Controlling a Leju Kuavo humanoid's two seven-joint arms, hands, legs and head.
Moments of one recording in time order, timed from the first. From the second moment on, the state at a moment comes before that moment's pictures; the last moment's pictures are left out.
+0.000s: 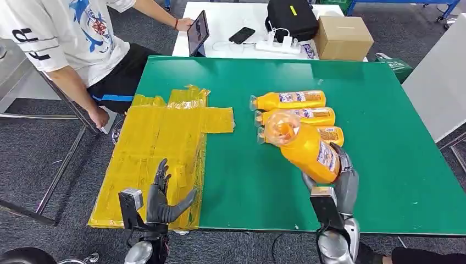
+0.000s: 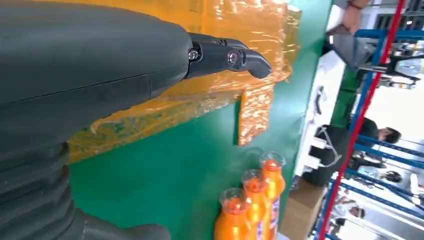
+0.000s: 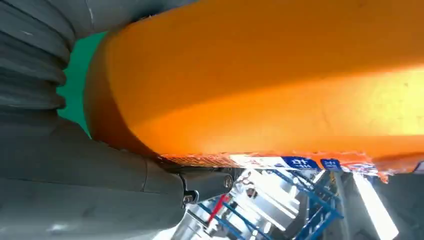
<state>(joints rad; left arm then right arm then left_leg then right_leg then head) 0.00 -0.25 -0.18 -1.20 0.07 0.12 -0.50 0.06 0.08 0.03 -1.50 0.46 -0.58 -0.63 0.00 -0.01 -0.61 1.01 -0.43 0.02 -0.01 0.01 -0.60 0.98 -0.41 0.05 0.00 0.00</state>
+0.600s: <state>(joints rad) 0.10 -0.22 -0.41 -1.48 0.06 0.05 -0.48 0.06 0.26 0.18 -1.22 0.23 -0.43 -0.69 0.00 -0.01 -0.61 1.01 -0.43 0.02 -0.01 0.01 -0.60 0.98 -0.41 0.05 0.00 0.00</state>
